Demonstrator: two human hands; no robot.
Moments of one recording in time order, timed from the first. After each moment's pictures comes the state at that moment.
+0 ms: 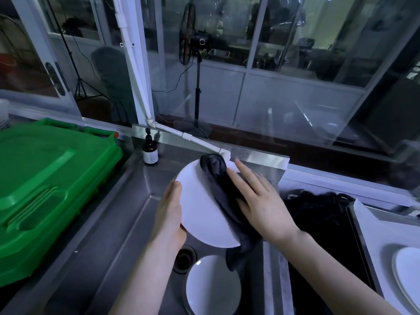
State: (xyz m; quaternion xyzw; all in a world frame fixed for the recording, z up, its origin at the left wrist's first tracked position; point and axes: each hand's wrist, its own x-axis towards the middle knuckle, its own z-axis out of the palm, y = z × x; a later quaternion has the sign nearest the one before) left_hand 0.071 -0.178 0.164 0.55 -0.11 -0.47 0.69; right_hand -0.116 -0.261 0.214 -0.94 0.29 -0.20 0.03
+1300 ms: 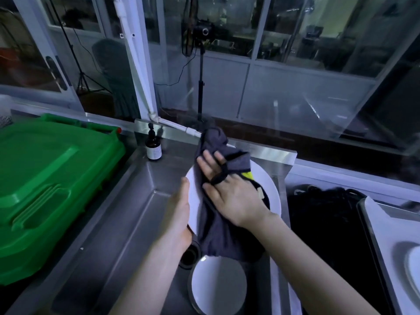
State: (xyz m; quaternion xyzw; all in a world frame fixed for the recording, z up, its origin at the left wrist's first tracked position) left_hand 0.064 -0.188 0.181 0.55 -0.04 -0.52 0.65; right_hand -0.047 -0.261 0.210 -0.95 0.28 -0.15 0.08
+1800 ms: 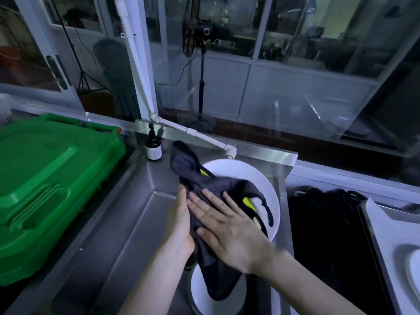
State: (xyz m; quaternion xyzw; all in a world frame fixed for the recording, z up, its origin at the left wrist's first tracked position) left_hand 0.055 -0.180 0.178 0.57 -0.03 -0.54 0.62; right_hand -0.074 -0.214 0.183 -0.98 0.20 -0.06 0.06
